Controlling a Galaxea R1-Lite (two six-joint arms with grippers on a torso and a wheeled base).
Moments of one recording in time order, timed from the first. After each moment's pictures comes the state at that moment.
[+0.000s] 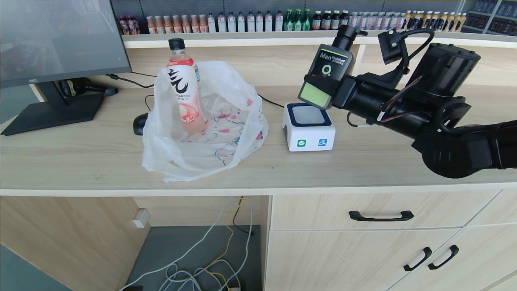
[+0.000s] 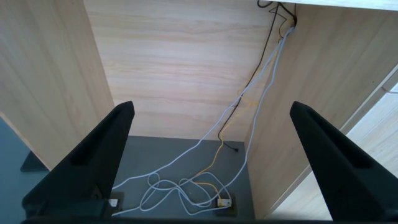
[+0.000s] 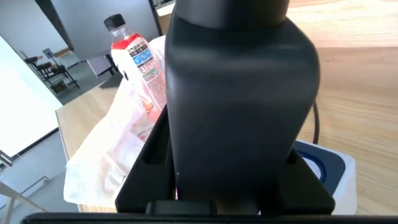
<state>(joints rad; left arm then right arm) 0.00 0.00 0.00 0.00 0.00 0.00 0.38 1.88 -1.28 -0.86 0.46 0.33</state>
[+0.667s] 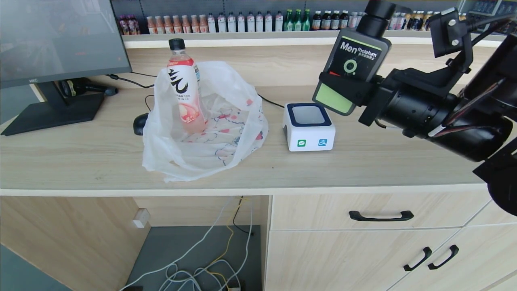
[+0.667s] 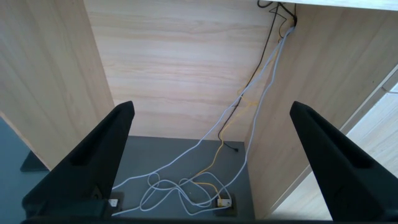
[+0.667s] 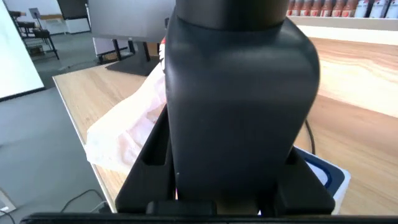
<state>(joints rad) 0.00 0.00 0.00 0.00 0.00 0.00 0.45 1.64 -0.99 -0.97 0.45 0.04</state>
